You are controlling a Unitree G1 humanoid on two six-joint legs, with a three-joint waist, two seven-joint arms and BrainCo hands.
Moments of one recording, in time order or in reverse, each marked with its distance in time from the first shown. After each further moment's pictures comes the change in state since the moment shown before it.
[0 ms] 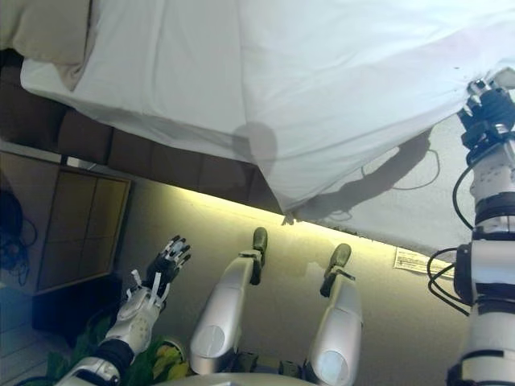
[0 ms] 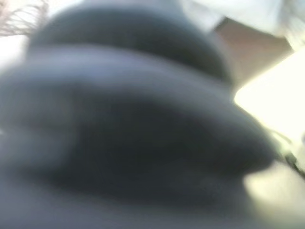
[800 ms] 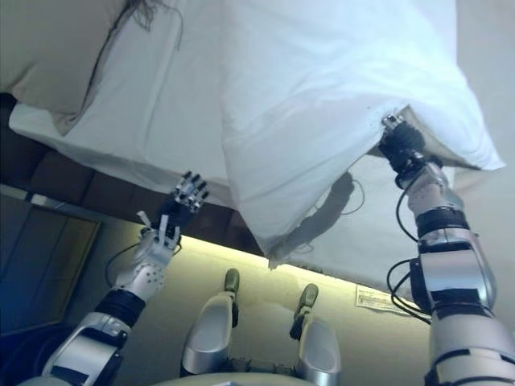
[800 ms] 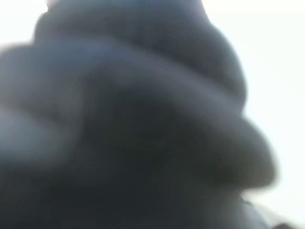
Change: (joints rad) left arm -0.256 -0.023 -0.023 -0.146 -0.126 0.264 0.019; right arm 0.079 0.267 0.041 -0.095 0.071 0.102 0.037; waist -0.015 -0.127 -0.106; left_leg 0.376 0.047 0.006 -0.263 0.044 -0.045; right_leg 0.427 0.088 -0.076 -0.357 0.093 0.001
